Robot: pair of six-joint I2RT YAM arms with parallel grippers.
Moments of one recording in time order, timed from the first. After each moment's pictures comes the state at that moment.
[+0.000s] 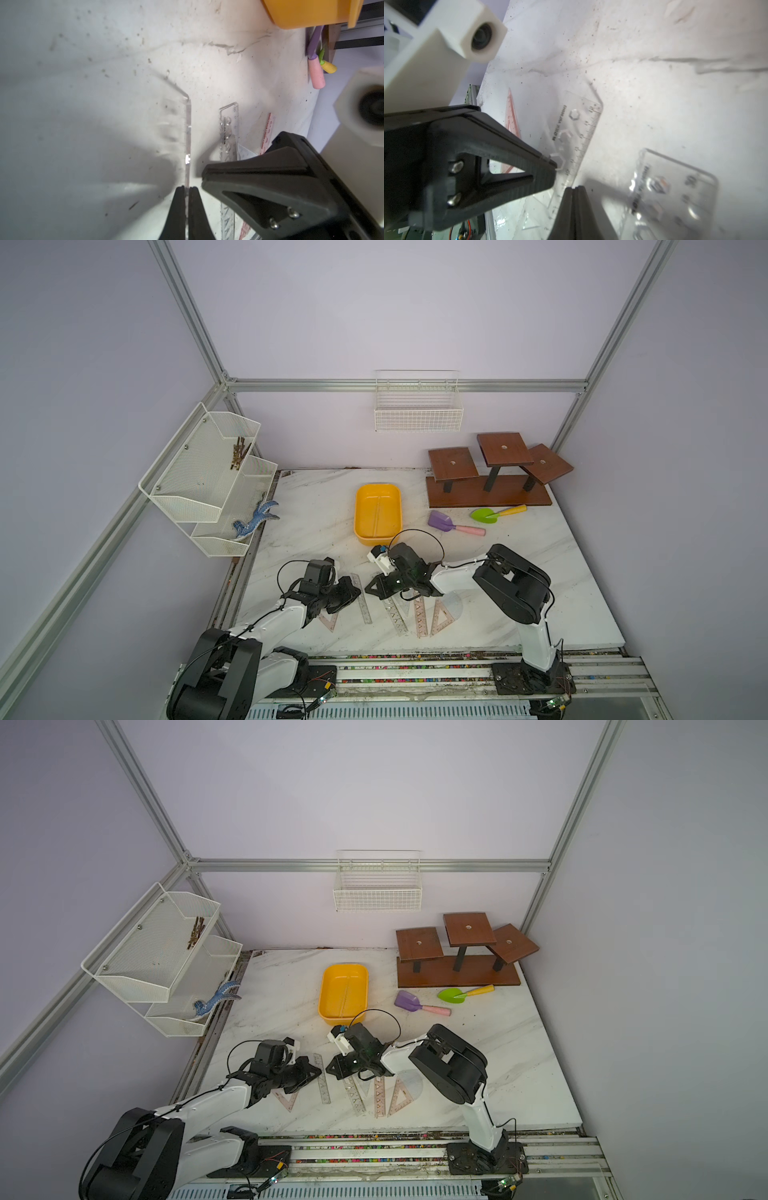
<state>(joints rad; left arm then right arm) -0.26 1.16 0.34 -0.12 0.42 -0.81 0.88 2.02 1.05 0.26 -0.51 0.54</state>
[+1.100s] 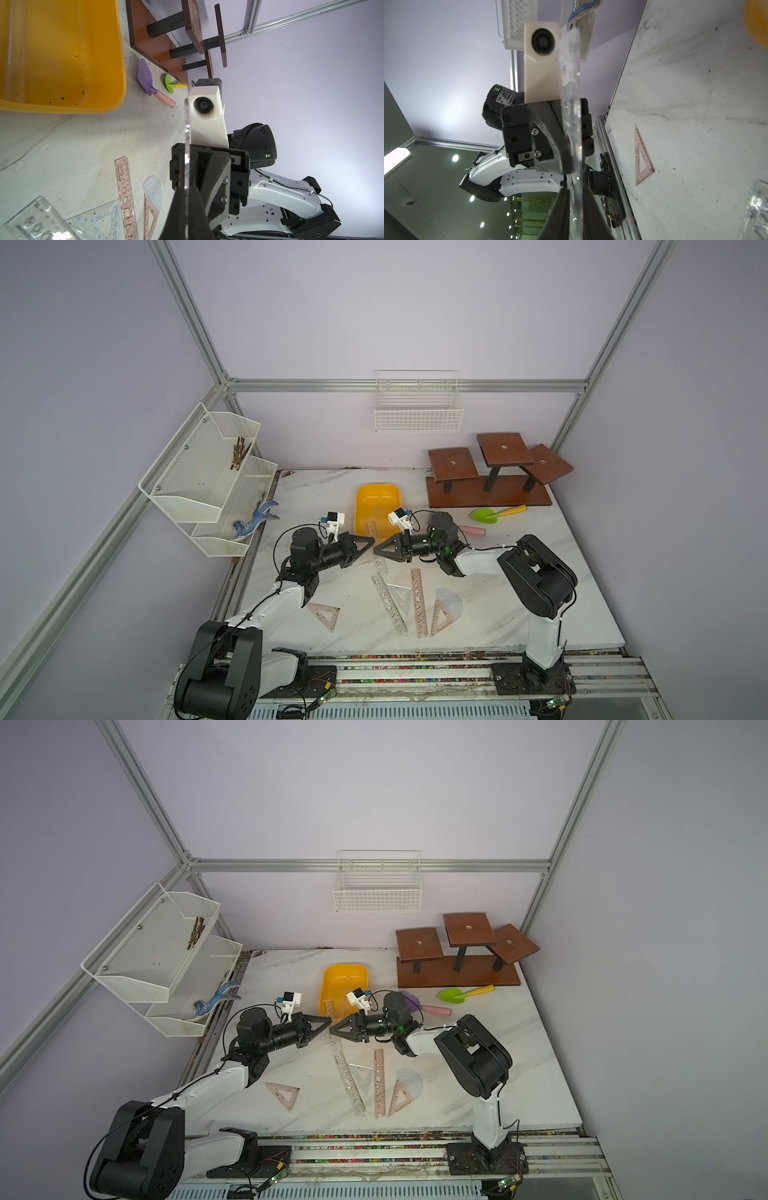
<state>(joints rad) -0.17 1.24 0.51 0.48 0.85 -1.08 0.63 1.94 0.99 0.94 -1.06 1.33</state>
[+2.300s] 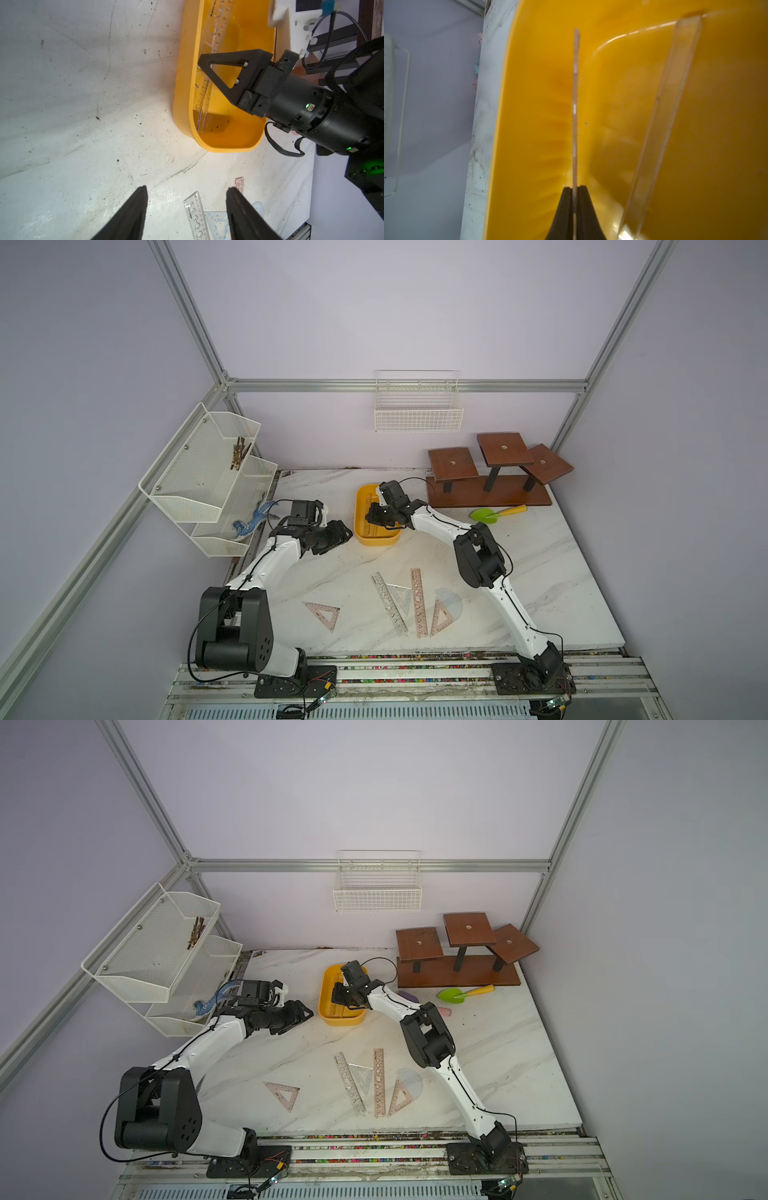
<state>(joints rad) -0.06 1.46 0.98 -0.47 0.41 -0.49 0.65 2.58 2.18 -0.31 -0.31 0.73</state>
